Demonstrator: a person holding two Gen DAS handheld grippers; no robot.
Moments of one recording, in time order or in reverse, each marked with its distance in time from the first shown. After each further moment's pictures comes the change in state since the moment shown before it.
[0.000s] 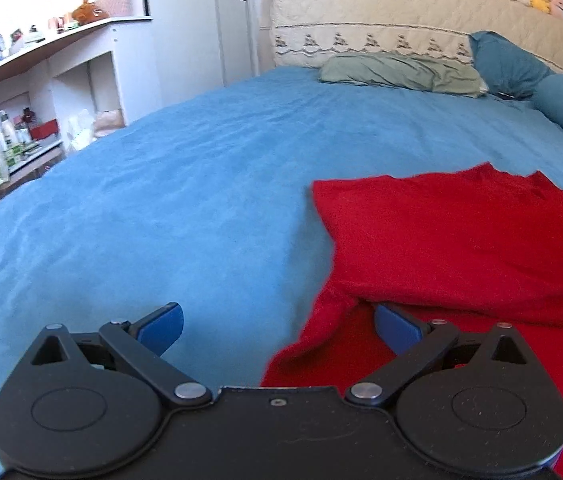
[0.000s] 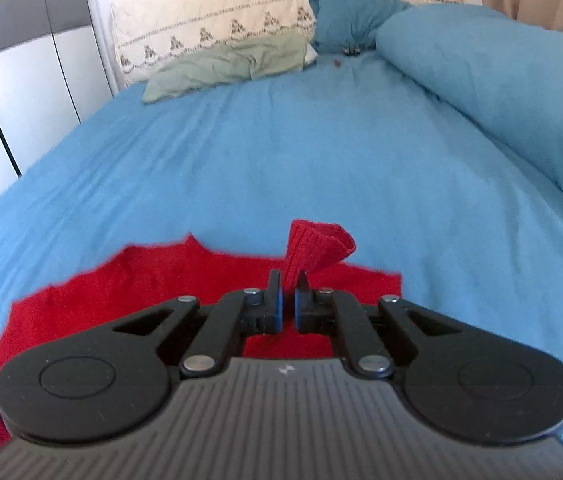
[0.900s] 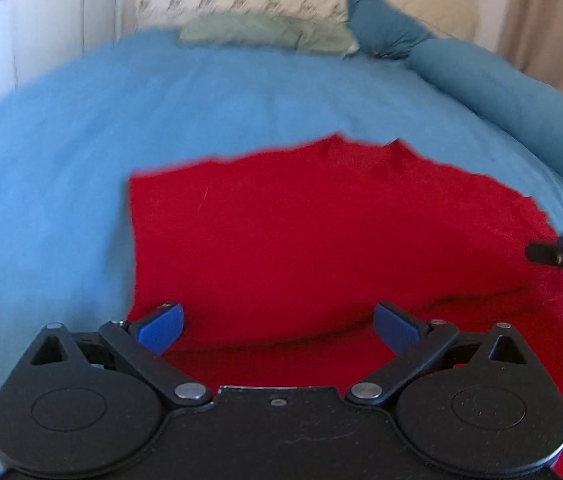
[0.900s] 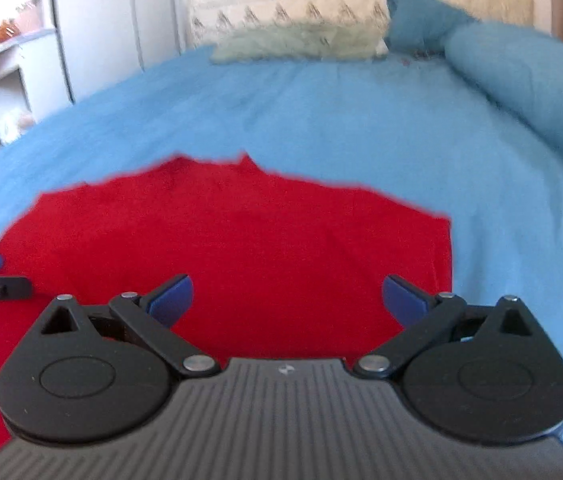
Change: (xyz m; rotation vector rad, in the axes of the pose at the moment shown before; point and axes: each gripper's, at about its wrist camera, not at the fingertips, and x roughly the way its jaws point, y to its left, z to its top) left arm 0.017 -0.041 0.029 0.092 0.160 -0.457; right arm 0.013 -0.001 -0.078 -0.188 0.055 0.084
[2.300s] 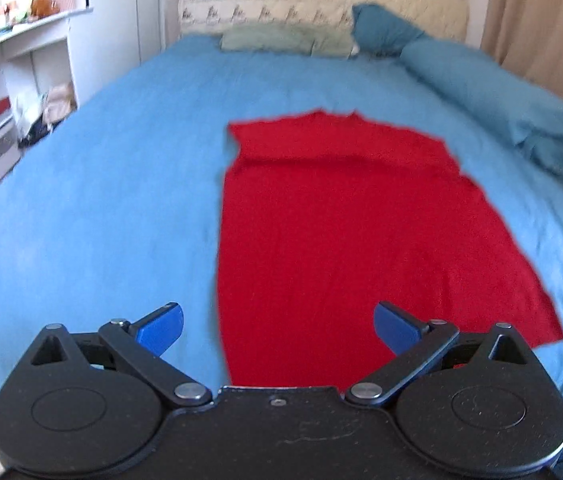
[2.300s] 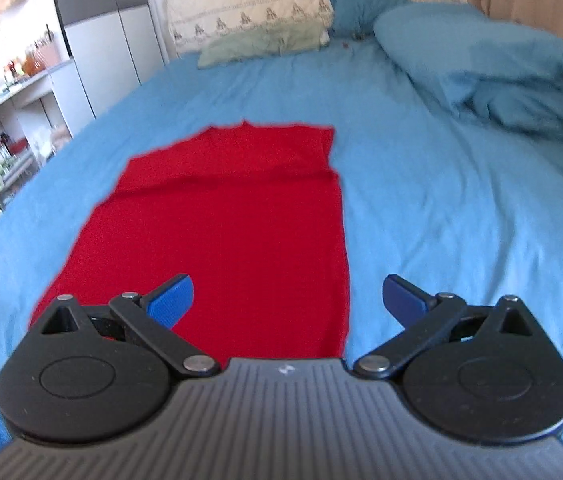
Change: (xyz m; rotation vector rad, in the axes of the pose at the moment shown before) left arm -0.305 -0.048 -0.152 0.020 0.032 0.125; right arm -0.372 0.002 -0.149 0.124 0.017 -0.018
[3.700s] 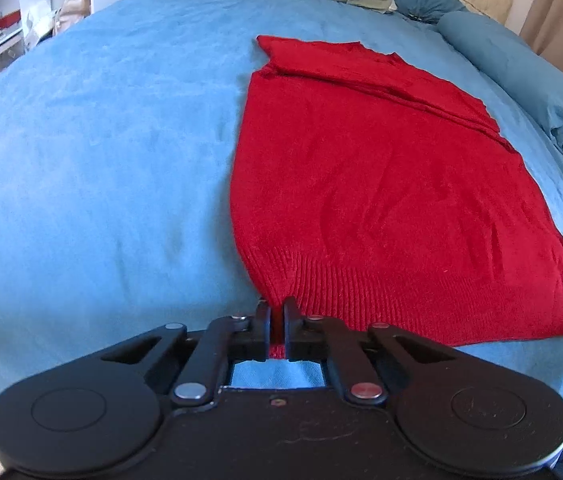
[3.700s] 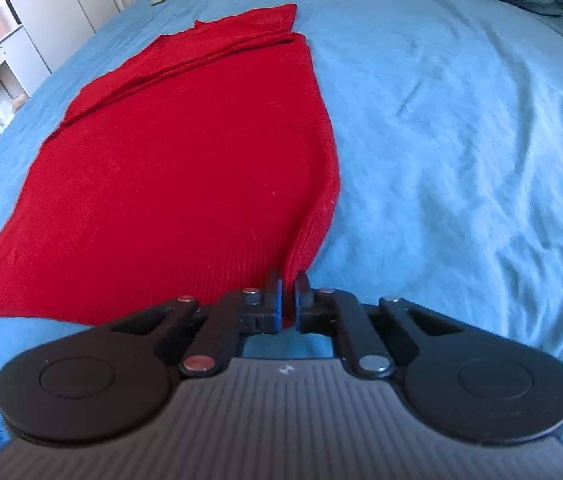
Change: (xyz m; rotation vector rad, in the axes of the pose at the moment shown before) left arm 0.049 0.033 -0.040 -0.132 0.147 -0.028; right arm 0.079 -0.028 -0.062 0.119 0.192 0.013
